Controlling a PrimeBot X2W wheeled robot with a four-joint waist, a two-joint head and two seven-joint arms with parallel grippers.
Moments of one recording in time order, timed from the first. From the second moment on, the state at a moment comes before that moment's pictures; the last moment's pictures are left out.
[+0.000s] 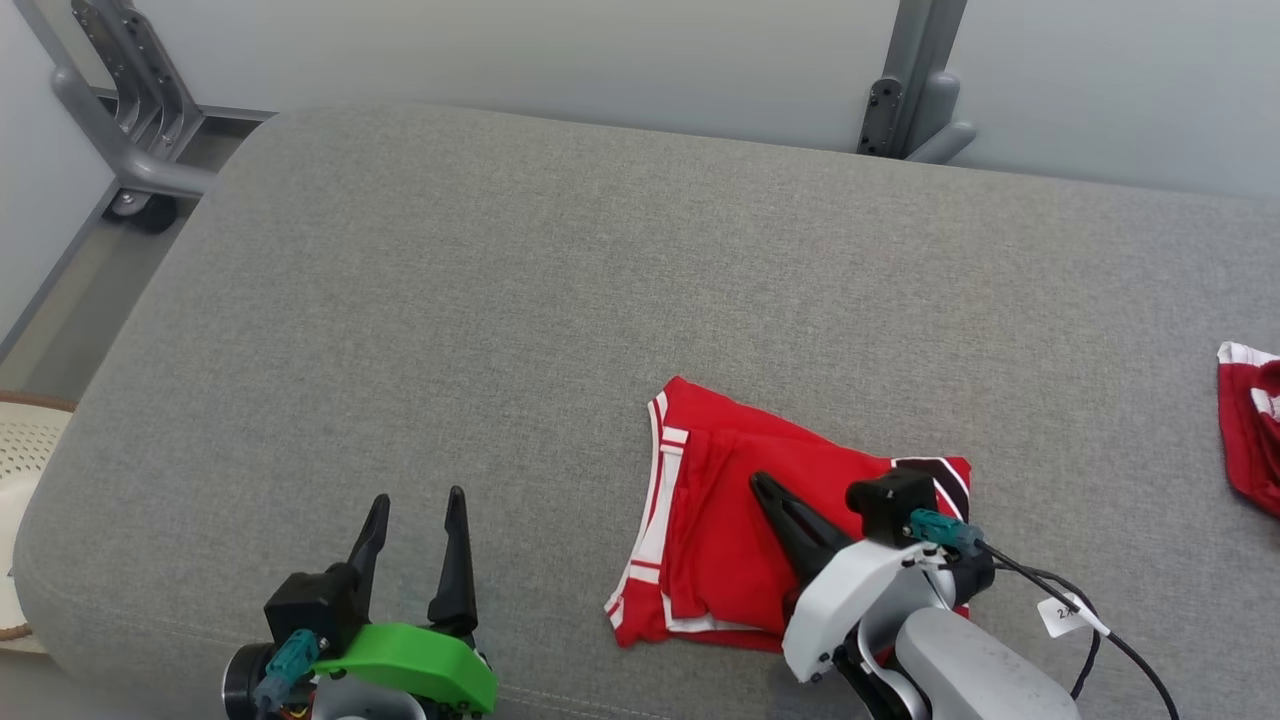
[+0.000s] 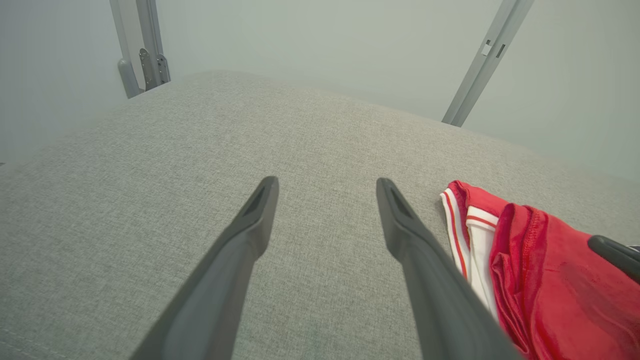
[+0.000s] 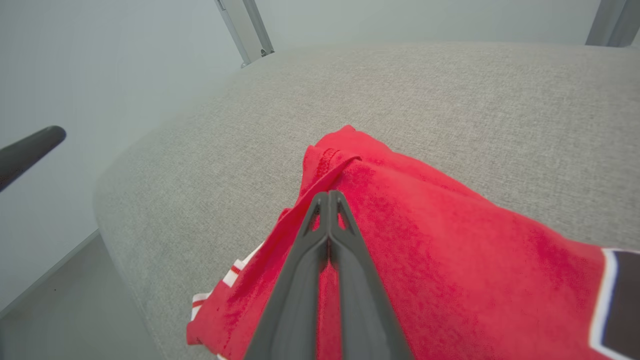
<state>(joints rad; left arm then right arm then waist) -0.08 0.12 -0.32 0.30 -0.46 0.09 -0.26 -0.39 -0.10 0.65 0.64 0.57 0.13 -0.26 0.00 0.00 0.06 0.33</state>
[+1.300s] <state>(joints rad) -0.12 0.07 -0.31 0.31 -0.43 0.06 -0.26 -0.68 -0.12 0.83 0.96 0.60 0.13 -0.26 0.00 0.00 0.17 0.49</state>
